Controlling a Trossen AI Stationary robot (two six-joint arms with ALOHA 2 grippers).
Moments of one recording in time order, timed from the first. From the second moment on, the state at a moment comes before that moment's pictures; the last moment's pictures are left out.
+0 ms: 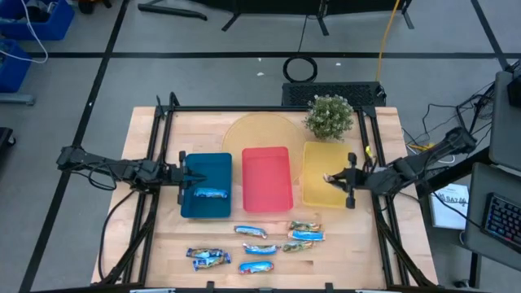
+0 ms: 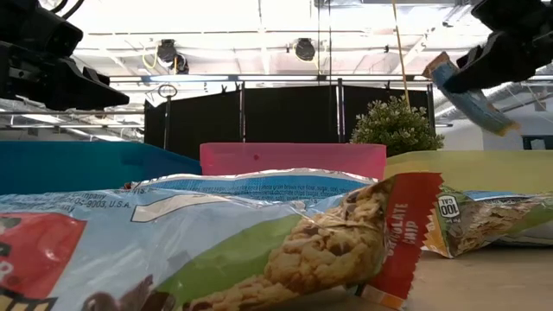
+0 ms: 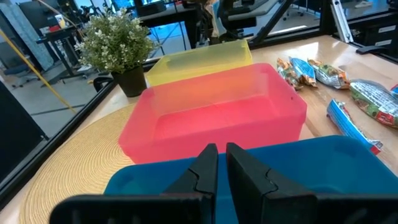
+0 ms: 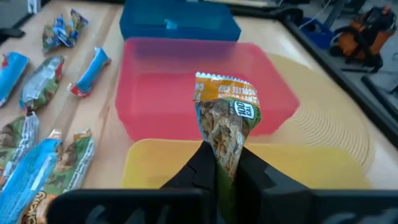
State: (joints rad) left arm -0.22 0.22 0.06 -0.03 -0.27 0.15; right arm 0.47 0.48 0.36 -0.39 0.58 0.17
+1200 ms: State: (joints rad) left arm -0.22 0.22 0.06 -0.03 -0.27 0.04; right arm 0.00 1.34 0.90 -0.93 0.20 0.16
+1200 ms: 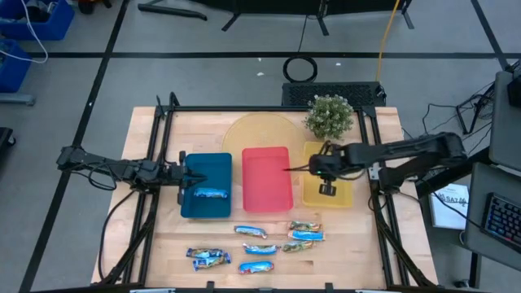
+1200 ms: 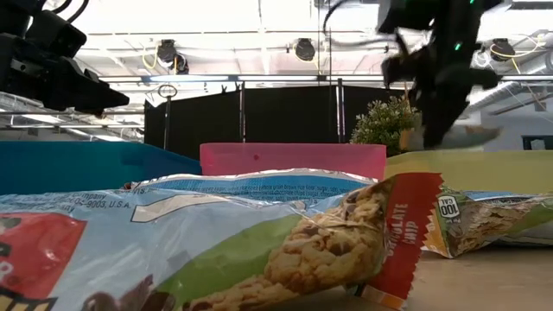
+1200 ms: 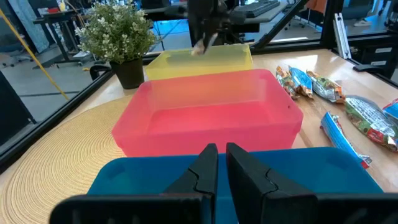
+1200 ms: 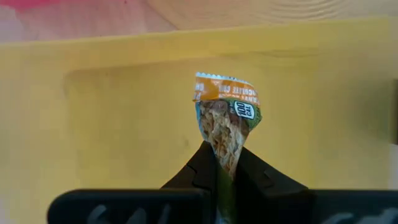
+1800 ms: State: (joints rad) left arm -0.22 0.22 0.06 -0.08 -0.27 0.06; right arm -0.09 1.44 0.68 -0.68 0.09 0.10
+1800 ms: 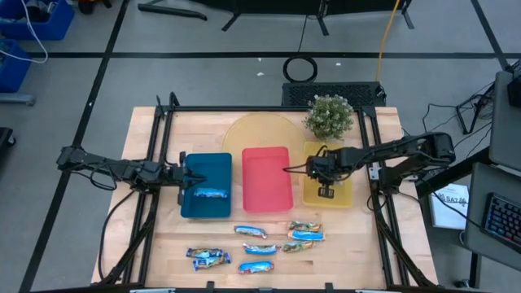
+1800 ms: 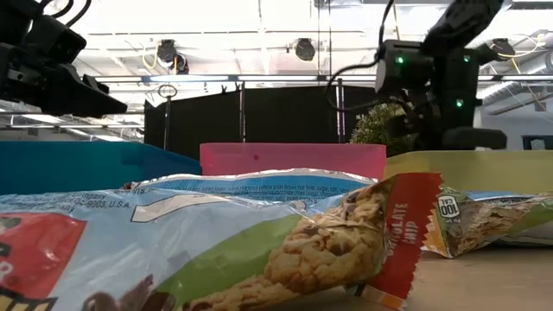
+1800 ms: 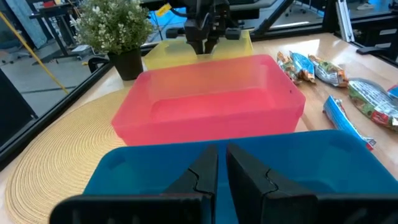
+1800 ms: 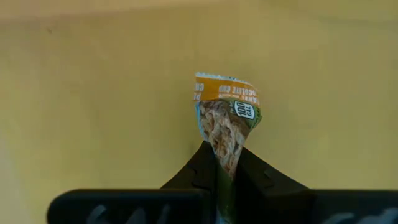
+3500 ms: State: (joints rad) left arm -0.22 0.22 0.06 -0.01 -0.39 0.04; right arm 0.07 0.49 0.05 0.35 0.12 -0.19
